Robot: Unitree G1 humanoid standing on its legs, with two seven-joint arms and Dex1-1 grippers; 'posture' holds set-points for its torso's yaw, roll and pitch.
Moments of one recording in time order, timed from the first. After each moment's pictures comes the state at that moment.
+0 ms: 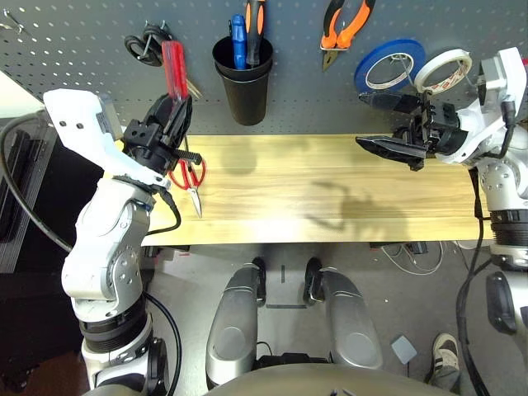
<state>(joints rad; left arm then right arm) -0.40 0.30 0.26 -0.66 -0.37 0.67 -0.20 -0.66 -0.60 -0.13 0.23 0.60 0.23 1.36</state>
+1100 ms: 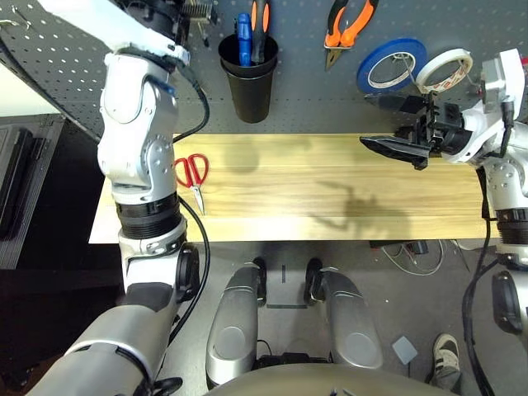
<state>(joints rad) -0.94 0.17 0.18 -0.17 -0.28 0.27 -0.09 -0.66 -0.63 -0.14 0.25 0.58 0.20 1.34</state>
